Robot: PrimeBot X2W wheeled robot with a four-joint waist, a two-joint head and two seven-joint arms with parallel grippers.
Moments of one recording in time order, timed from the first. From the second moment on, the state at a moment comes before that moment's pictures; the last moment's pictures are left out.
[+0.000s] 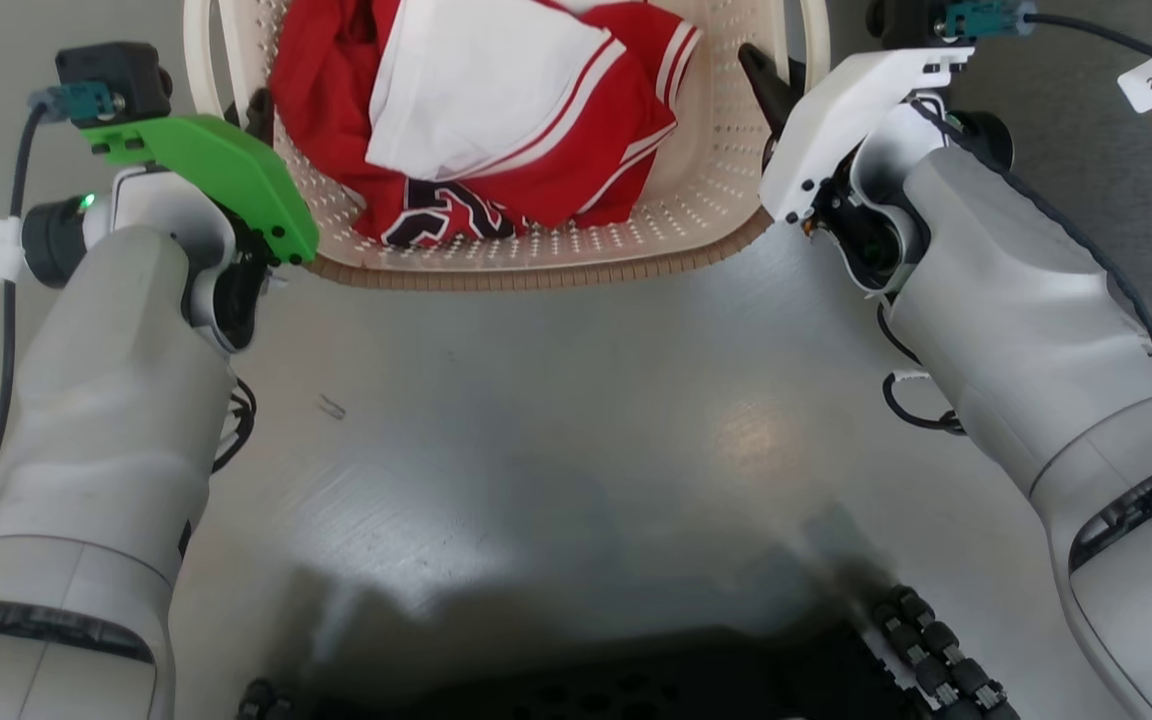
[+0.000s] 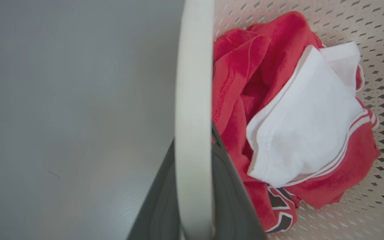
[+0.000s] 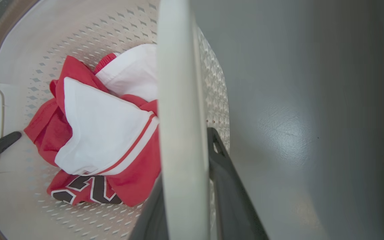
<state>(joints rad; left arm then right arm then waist) -1.01 0.08 -0.45 1.00 -0.70 -0.02 0.00 -1.09 -0.06 0.79 1.07 0.92 0.10 -0.05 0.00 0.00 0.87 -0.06</state>
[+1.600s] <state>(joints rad) -1.16 0.09 -0.46 1.09 -0.66 -0.04 -0.14 -1.16 -0.08 0.85 1.01 1.02 0.11 -0.19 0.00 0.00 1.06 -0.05</state>
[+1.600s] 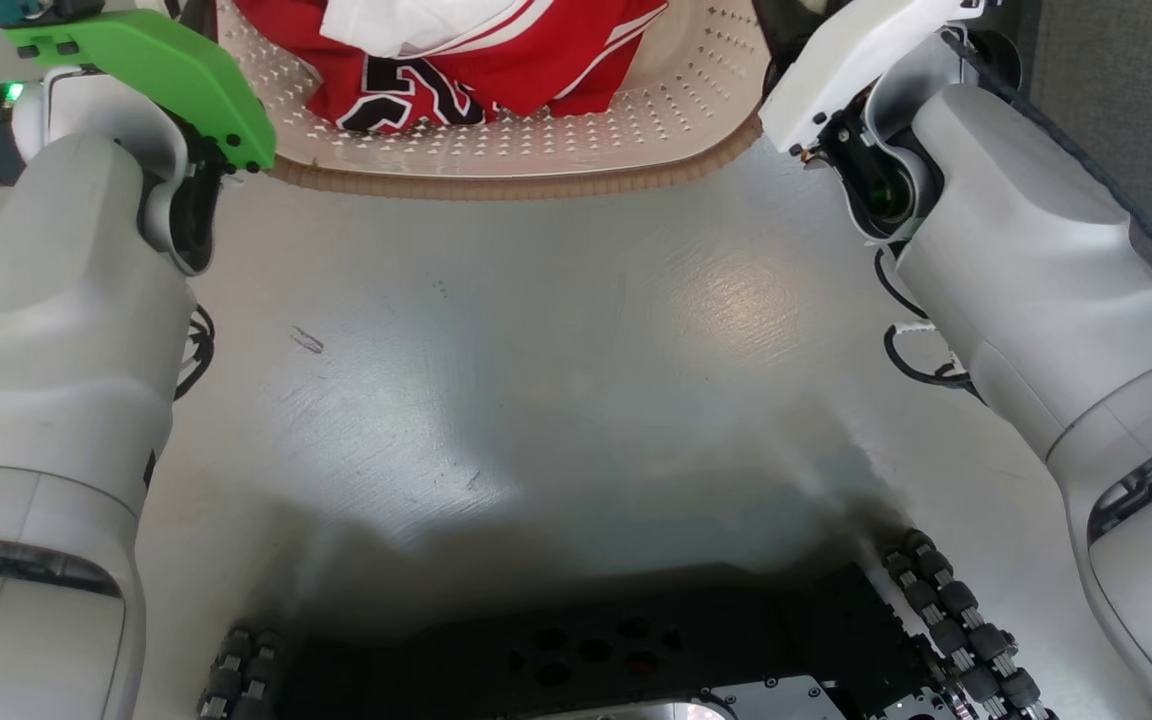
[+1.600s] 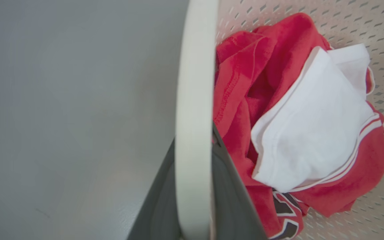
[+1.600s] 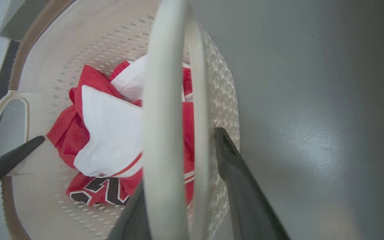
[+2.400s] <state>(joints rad) -1.16 0.09 -0.47 1.19 -0.66 -0.05 -0.14 -1.17 -0.06 0.88 1.06 1.04 0.12 -0.22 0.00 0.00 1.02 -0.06</state>
